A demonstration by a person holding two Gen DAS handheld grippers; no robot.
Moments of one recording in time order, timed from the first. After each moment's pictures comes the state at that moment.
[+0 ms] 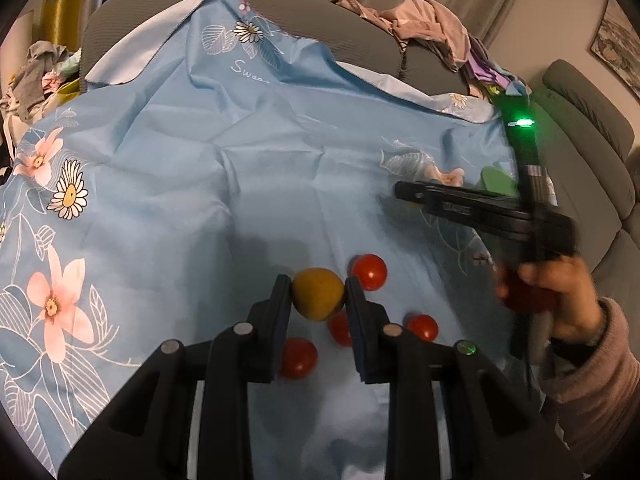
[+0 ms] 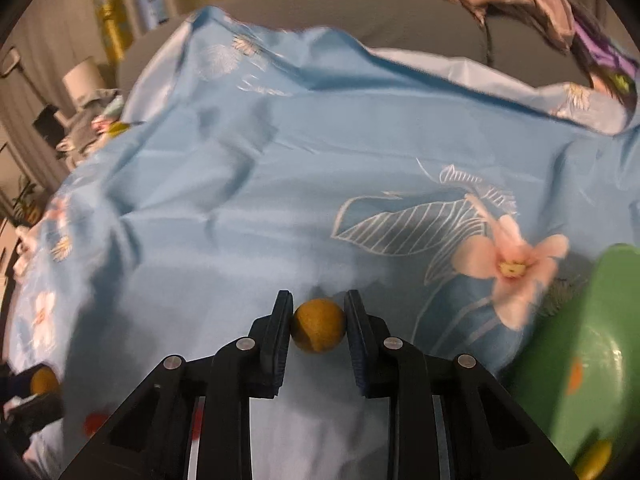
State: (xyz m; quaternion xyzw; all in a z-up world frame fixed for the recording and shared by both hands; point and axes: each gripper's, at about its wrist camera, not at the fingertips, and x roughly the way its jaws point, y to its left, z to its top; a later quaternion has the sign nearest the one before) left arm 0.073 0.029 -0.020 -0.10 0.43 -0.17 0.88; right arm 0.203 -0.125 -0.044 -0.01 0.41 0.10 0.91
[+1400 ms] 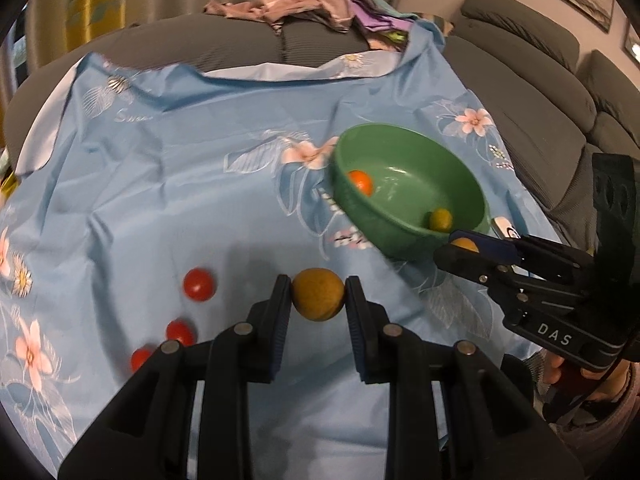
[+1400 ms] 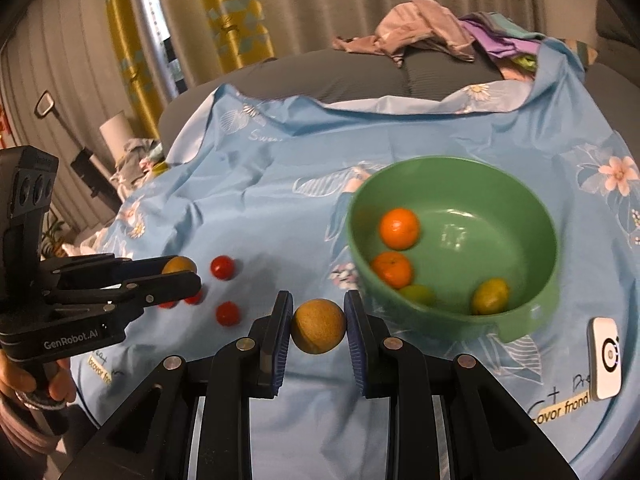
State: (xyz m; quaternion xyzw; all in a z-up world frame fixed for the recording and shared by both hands) left arm 0.046 -0.114 0.026 0.02 0.42 -0.26 0.87; right arm 0.024 -0.233 -0.006 0.07 0.34 0.09 0.93
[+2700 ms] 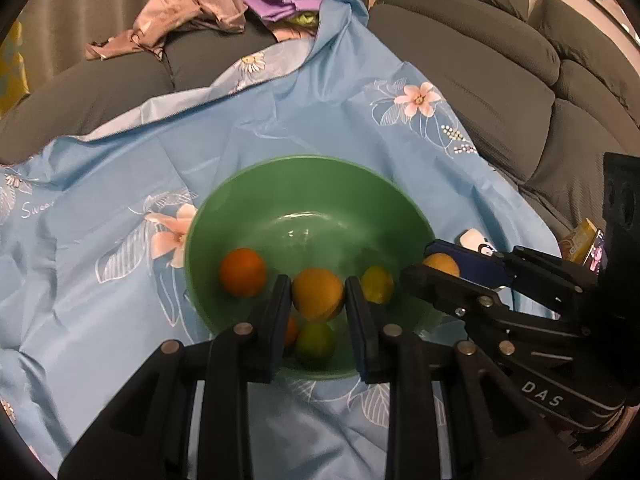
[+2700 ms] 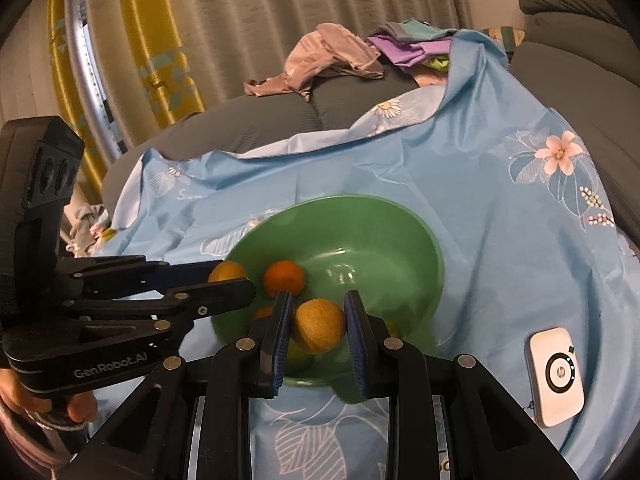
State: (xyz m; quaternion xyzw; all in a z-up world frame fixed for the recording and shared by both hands) left arm 0.107 -0.255 0.029 0.10 0.41 -0.36 0.83; right arm 0.039 -0.328 -0.003 0.13 0.30 0.00 0.95
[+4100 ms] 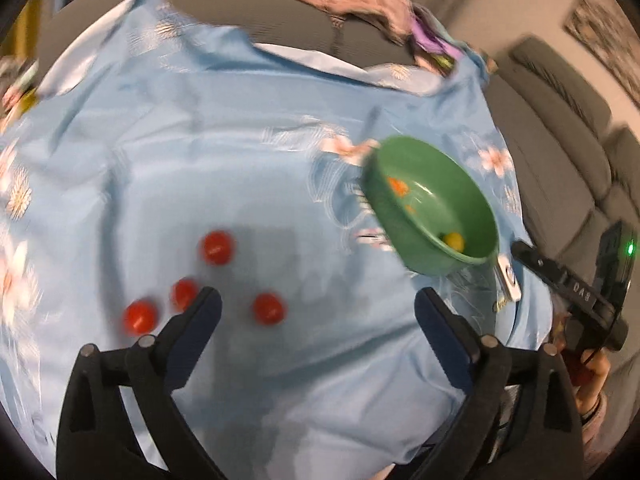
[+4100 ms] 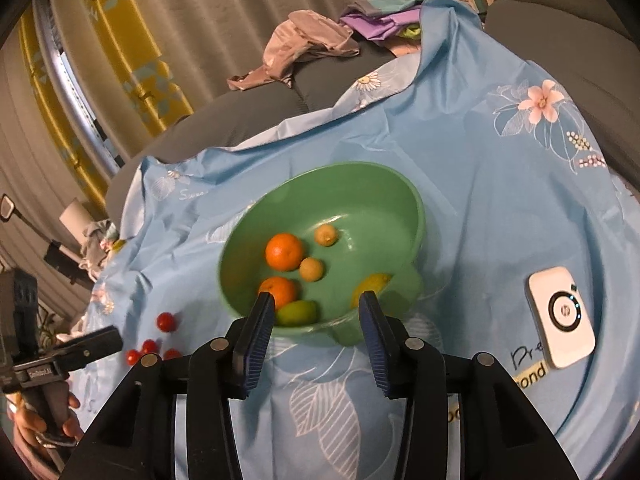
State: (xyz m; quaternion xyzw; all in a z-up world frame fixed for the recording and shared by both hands) left arm 0.044 -0.061 0.012 -0.11 0.45 -0.21 0.86; right arm 0.007 -0.334 -0.004 0.20 0.32 0.01 0.93
